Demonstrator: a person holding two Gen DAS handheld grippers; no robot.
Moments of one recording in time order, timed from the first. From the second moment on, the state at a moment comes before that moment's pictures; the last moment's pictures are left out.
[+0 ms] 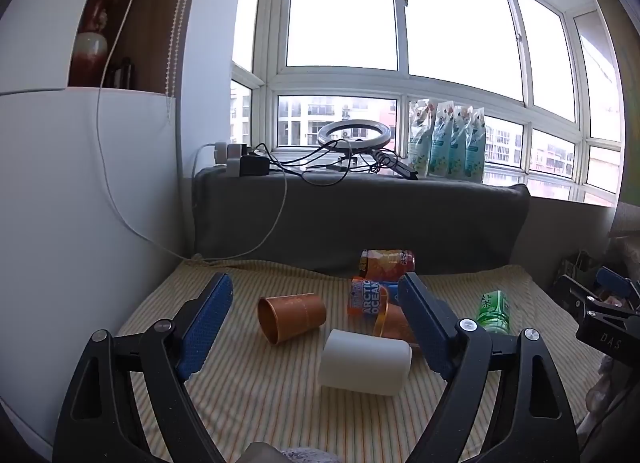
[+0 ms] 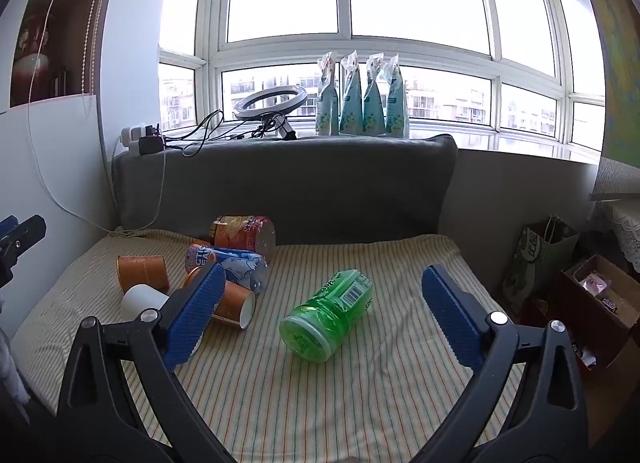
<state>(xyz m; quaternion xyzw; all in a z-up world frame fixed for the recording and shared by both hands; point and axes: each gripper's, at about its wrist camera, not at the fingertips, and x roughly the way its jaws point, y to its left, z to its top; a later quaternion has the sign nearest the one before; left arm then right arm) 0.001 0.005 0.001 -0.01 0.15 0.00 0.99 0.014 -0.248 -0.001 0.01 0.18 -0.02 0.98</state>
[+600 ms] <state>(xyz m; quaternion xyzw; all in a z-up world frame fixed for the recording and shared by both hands) 0.002 0.005 0.000 -0.01 0.15 0.00 0.99 0.015 -0.245 0.004 0.00 0.17 -0.02 0.98</state>
